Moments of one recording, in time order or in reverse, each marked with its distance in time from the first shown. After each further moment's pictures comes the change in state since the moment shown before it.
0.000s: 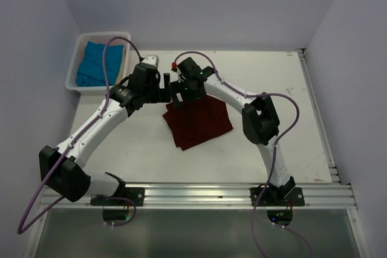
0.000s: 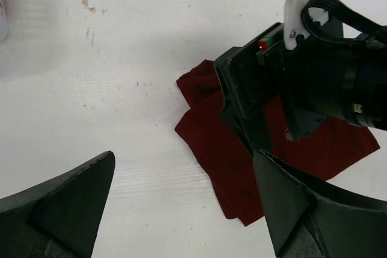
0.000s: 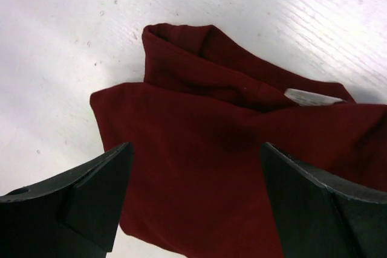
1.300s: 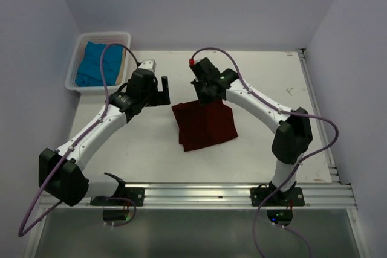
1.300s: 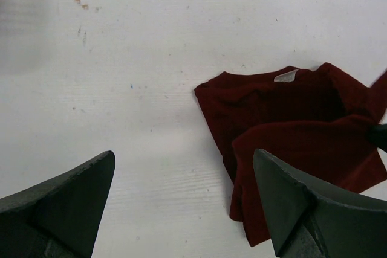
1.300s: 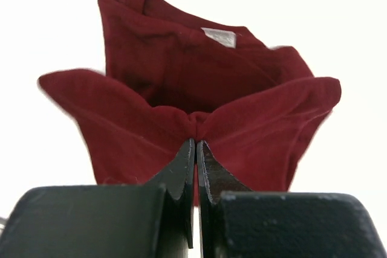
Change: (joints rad) left arm 0.032 -0.066 -0.135 0.119 0.029 -0.025; right arm 0.034 -0.346 -0.255 -0.072 0.283 0.045
